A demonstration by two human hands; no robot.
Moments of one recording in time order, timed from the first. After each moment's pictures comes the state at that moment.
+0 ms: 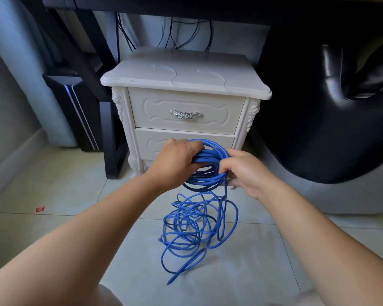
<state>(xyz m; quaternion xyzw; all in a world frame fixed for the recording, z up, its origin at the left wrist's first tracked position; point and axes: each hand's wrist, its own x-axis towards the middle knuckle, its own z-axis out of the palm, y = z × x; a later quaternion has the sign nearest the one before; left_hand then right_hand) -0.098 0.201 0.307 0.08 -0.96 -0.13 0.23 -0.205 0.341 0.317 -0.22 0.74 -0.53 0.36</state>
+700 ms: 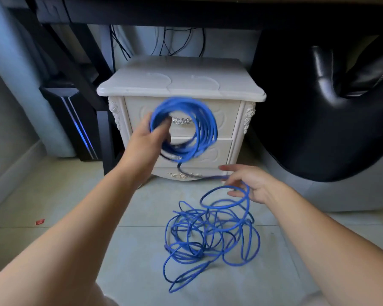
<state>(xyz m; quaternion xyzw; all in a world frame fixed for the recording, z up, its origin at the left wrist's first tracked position) -0.083 0.180 0.344 0.22 -0.69 -0.59 0.36 -0.235 0.348 0.280 -0.10 0.74 -0.51 0.43</state>
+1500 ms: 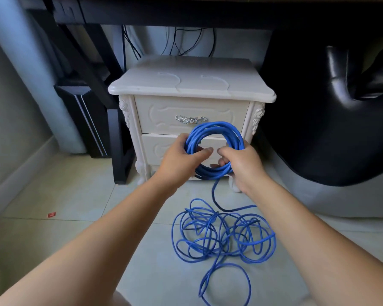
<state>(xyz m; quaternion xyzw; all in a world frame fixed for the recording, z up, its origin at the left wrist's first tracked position) -0.095 0.221 0.326 0.29 -0.71 -0.60 0.23 -0.208 0.310 0.308 -0.14 0.68 -0.68 0.24</state>
